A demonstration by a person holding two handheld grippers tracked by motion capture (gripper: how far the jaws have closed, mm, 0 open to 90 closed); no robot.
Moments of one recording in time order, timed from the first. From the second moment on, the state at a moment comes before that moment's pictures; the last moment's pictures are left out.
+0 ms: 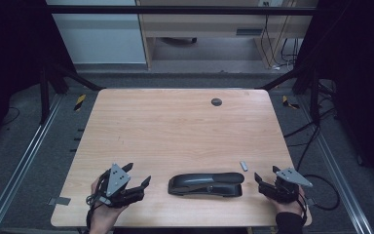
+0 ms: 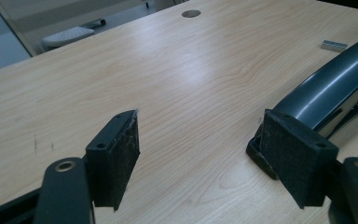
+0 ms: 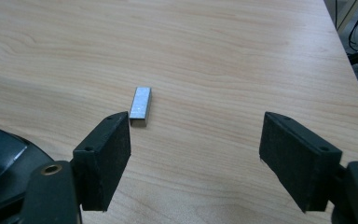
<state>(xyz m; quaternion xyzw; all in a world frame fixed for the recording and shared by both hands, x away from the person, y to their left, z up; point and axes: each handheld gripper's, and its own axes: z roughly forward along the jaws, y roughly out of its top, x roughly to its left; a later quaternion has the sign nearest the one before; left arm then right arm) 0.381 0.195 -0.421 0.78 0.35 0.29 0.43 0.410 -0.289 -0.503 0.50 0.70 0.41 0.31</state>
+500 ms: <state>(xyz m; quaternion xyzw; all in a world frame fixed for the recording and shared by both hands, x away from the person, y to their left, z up) 0.376 0.152 -0.412 0.80 0.30 0.29 0.43 0.414 -0.290 -0.507 0.52 0.70 0.40 0.29</state>
